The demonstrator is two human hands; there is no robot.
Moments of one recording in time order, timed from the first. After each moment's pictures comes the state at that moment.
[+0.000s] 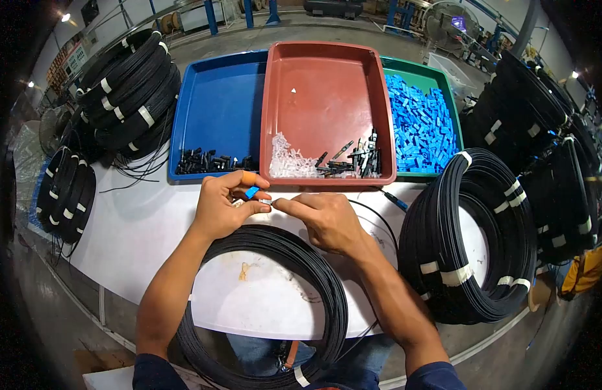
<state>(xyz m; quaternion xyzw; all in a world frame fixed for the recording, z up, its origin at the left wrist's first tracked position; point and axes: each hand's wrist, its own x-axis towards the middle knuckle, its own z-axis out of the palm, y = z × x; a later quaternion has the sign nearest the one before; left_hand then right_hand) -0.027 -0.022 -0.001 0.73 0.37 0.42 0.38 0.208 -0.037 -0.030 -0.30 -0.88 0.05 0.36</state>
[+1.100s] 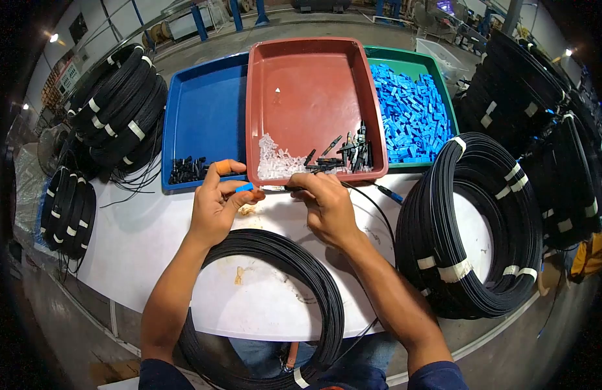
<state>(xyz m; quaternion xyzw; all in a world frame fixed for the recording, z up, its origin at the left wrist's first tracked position) -0.019 -0.020 -0.005 0.71 0.35 0.45 0.40 0.210 -0.032 -0.043 -0.40 -0.74 0.13 0.52</state>
